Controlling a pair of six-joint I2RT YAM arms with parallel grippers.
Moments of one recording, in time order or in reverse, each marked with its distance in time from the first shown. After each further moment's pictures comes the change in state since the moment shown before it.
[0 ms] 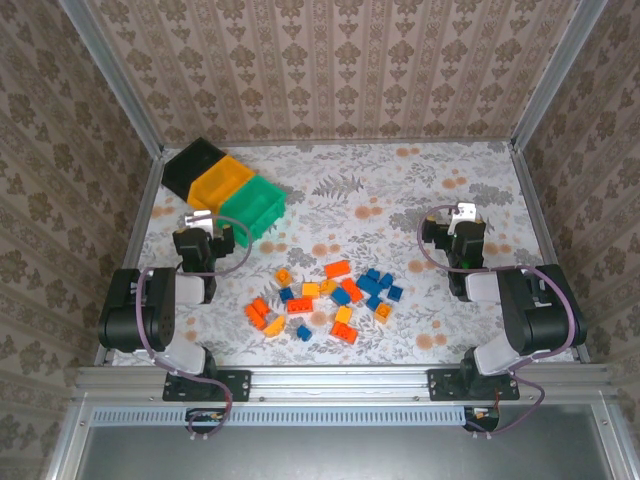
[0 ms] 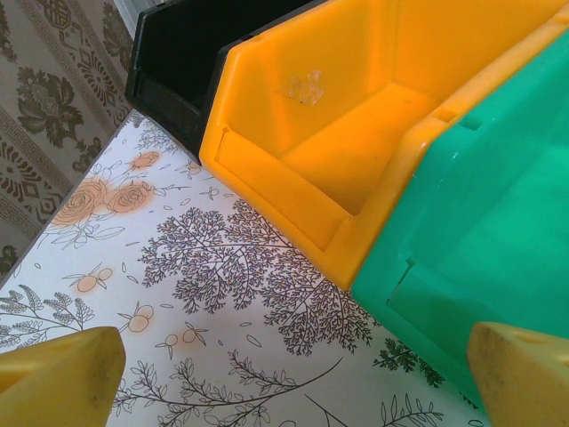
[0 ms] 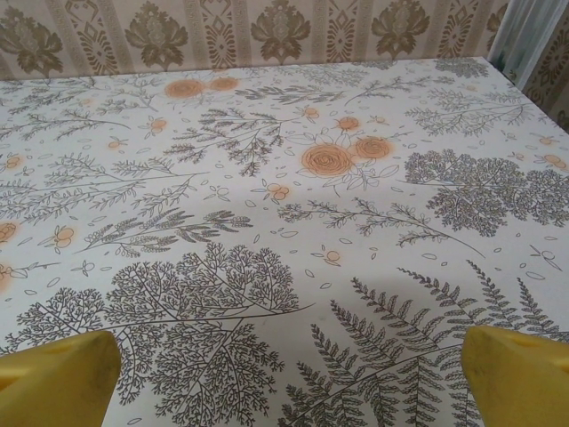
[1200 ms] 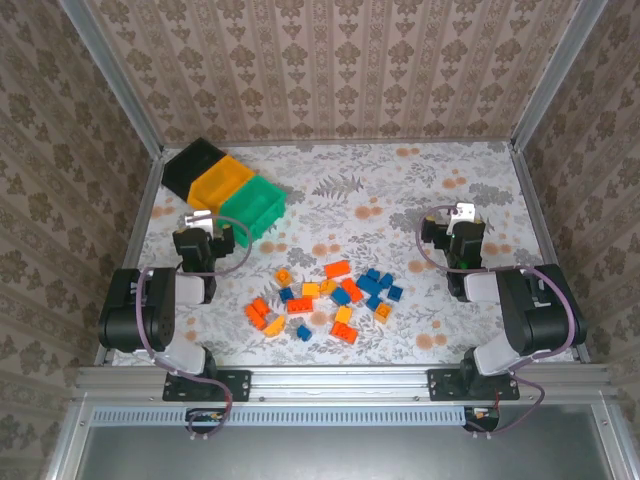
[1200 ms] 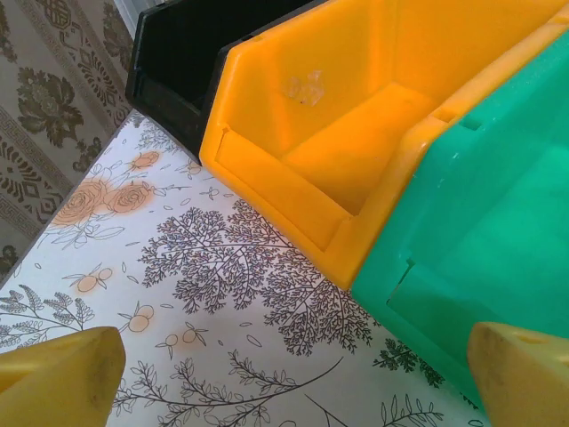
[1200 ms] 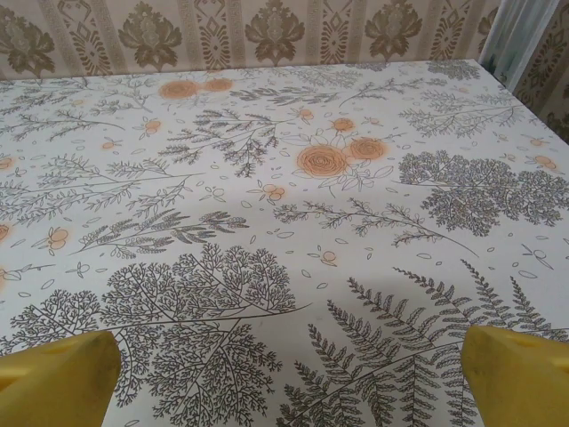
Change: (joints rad) left arm 0.000 0.000 0.000 0.000 0.000 0.000; right arm 0.016 0.000 0.000 0.000 0.036 0.000
